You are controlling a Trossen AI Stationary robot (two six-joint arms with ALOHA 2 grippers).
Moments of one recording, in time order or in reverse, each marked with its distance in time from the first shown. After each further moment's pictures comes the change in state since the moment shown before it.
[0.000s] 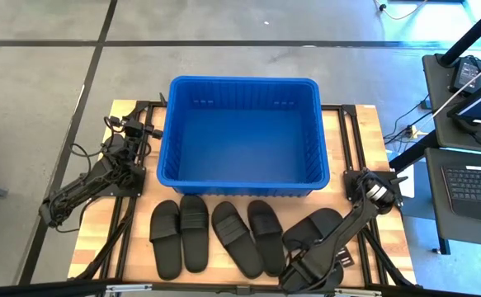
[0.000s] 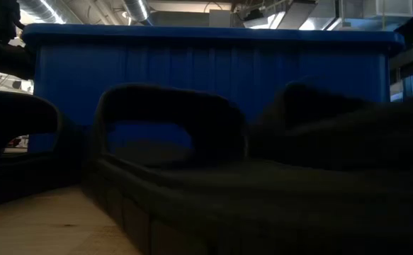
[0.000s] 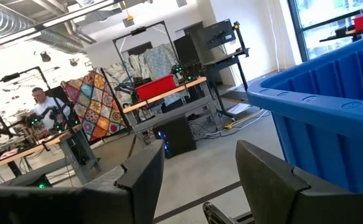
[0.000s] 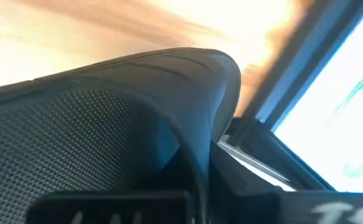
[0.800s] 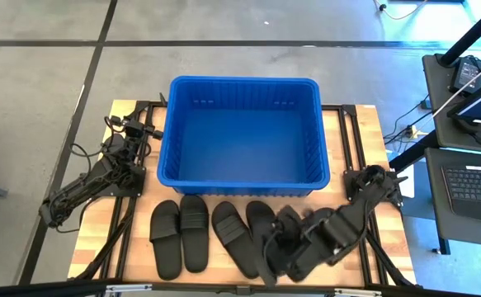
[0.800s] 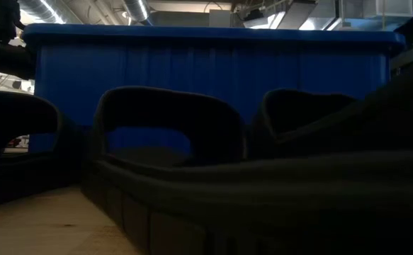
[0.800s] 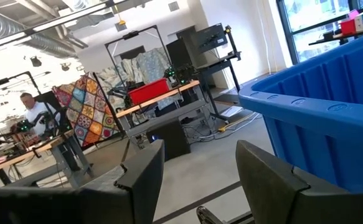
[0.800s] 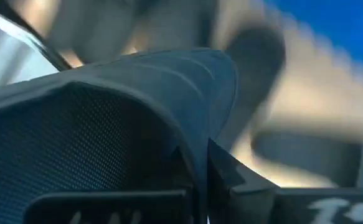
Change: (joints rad) left arm 0.000 0.000 0.000 0.000 0.046 0.000; right arm -0.104 -0.070 0.585 -0.064 0.907 -0.506
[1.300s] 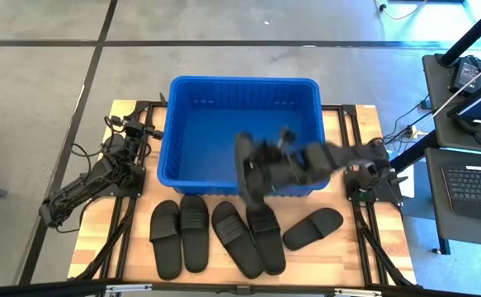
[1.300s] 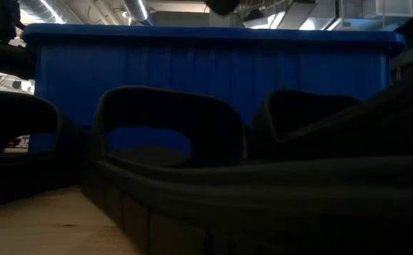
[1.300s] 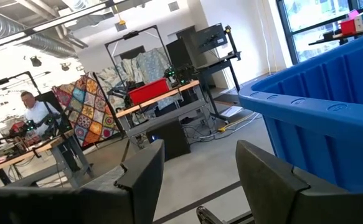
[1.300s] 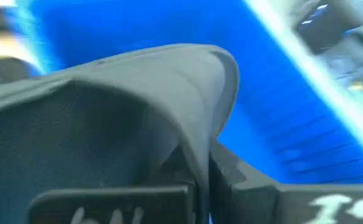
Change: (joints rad) left arm 0.000 0.000 0.000 0.000 -0.001 0.000; right arm -0.406 -0.099 -0.028 0.078 0.384 -0.995
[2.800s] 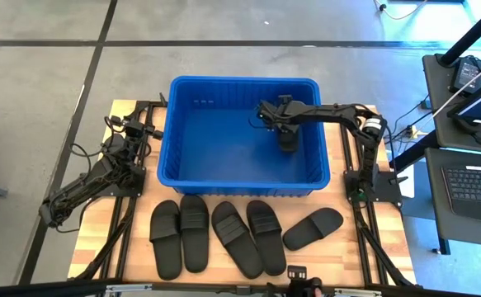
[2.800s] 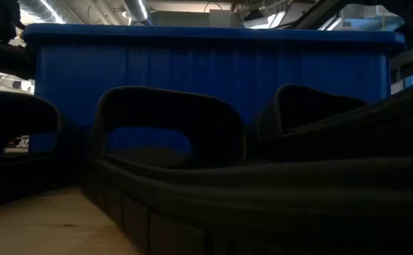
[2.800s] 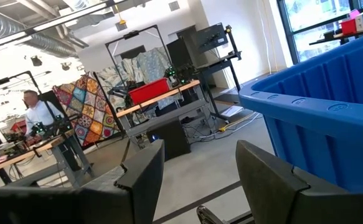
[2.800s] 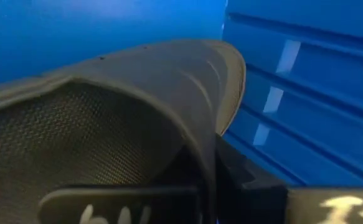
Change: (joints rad) left arm 0.000 0.000 0.000 0.000 -0.004 0.000; right arm -0.779 -0.010 -0.999 0.689 -0.113 -1.052
